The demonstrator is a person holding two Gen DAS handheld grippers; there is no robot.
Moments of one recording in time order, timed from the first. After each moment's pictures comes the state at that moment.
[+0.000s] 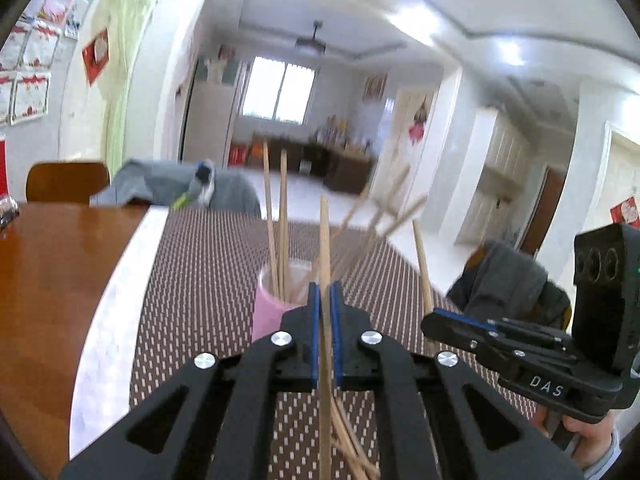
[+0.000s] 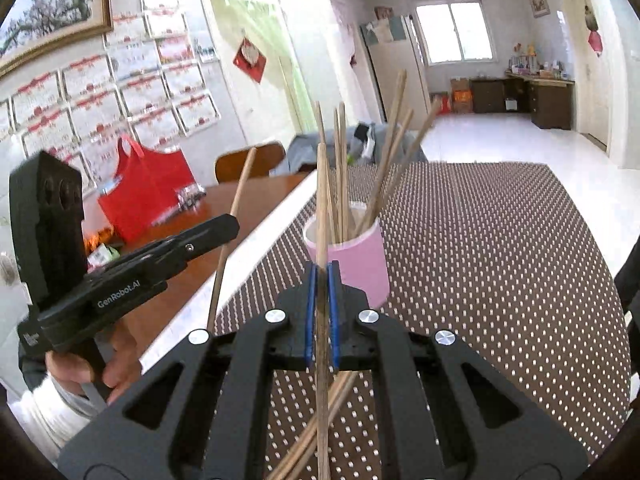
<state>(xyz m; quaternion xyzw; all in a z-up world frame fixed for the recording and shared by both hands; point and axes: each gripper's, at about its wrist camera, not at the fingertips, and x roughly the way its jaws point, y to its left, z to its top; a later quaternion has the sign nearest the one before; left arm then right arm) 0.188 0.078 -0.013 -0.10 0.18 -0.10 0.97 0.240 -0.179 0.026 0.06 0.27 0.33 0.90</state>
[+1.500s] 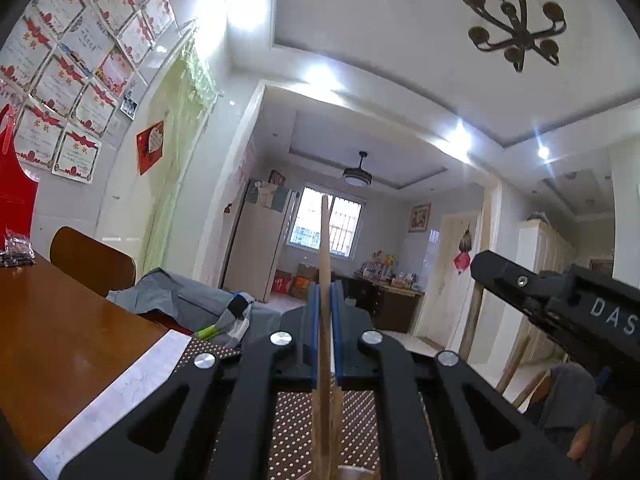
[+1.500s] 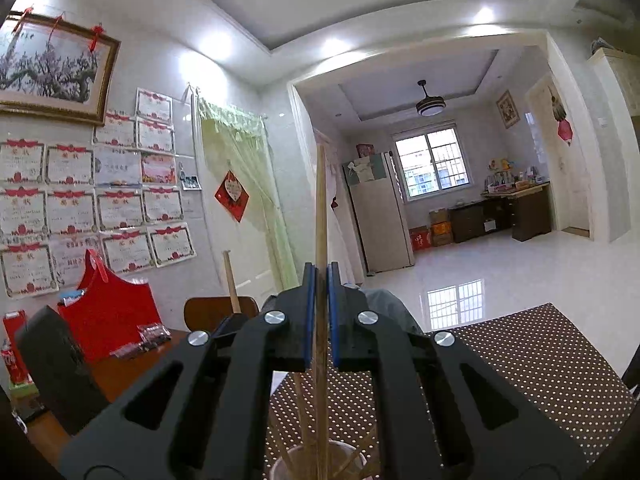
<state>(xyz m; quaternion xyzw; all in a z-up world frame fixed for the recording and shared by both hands) 0.287 0.089 -0.003 -0.12 -0.04 0.02 0.99 0.323 -0.126 0.070 0.12 0.02 0.27 0.96</state>
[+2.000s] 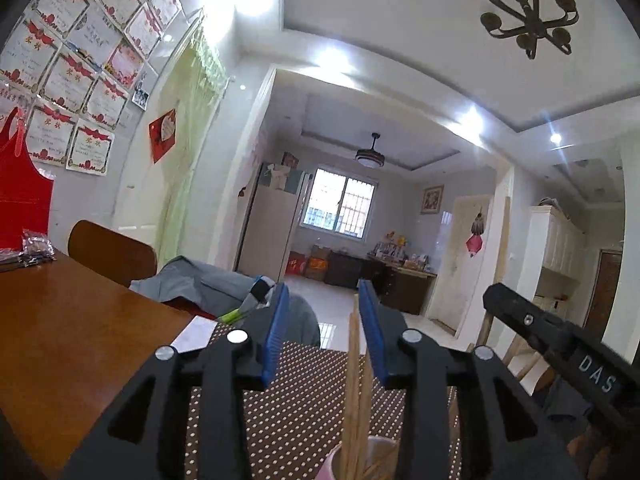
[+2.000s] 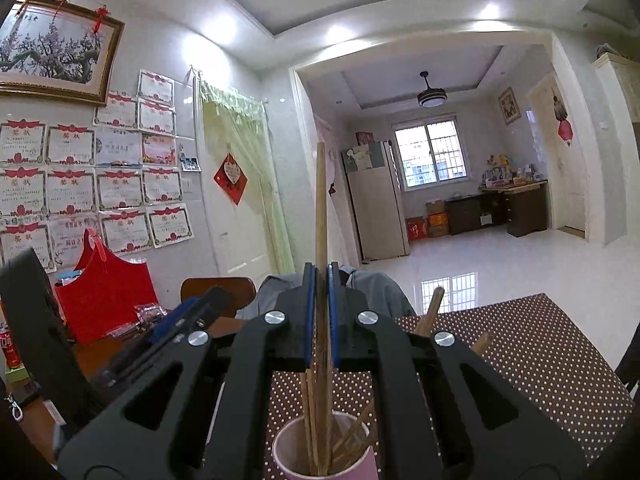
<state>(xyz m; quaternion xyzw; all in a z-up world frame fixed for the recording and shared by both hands) 0.260 0.111 0.005 -0.12 0.00 0.04 0.99 0.305 -0.121 0.058 0.09 0.04 0.27 0.96</state>
